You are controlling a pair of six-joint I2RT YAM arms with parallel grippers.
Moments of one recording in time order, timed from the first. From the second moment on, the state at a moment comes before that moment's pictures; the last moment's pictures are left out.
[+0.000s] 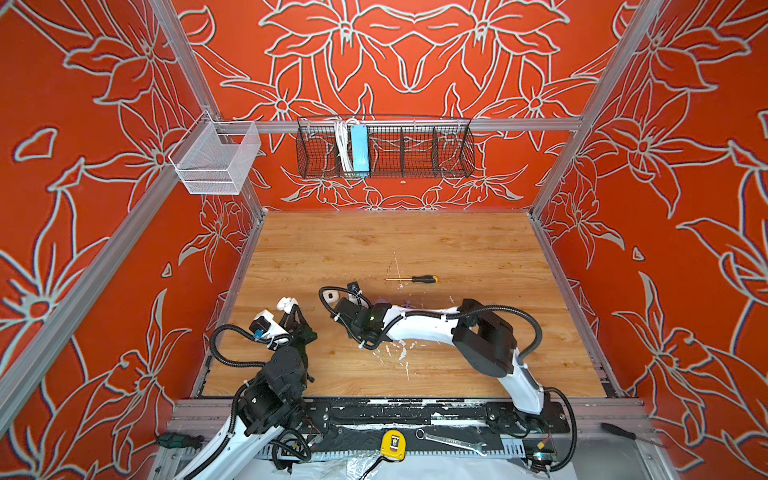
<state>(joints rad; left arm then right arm) -0.66 0.01 0.15 -0.23 -0.96 -0.63 1.16 2.19 1.59 -0.48 0.45 0.73</state>
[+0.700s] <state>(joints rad) -0.66 0.01 0.15 -0.24 -0.97 -0.66 1.18 2.15 1.51 -0.51 0.47 0.75</state>
